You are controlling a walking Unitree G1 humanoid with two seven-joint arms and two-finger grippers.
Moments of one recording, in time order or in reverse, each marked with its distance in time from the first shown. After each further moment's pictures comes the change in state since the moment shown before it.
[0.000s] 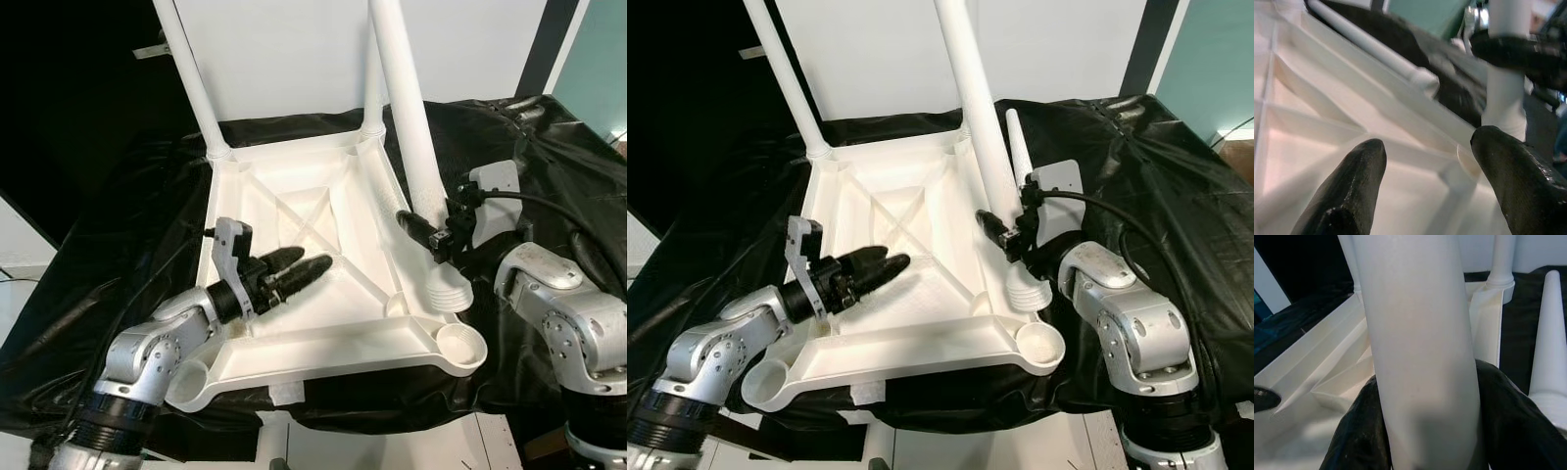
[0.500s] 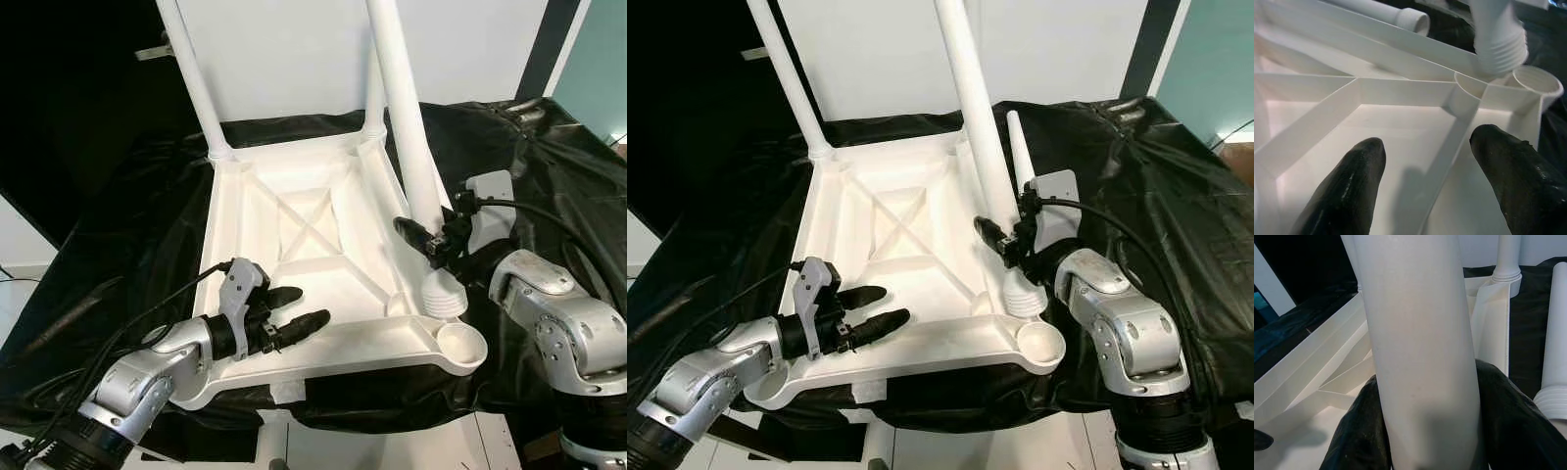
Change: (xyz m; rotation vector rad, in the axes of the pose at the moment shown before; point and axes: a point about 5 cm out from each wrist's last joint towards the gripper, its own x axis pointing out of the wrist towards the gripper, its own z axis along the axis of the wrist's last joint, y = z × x) left arm -0.012 -0.008 -0.029 0.241 0.153 -0.020; right arm 0.005 -0.001 -0.008 0.035 0.003 -0.011
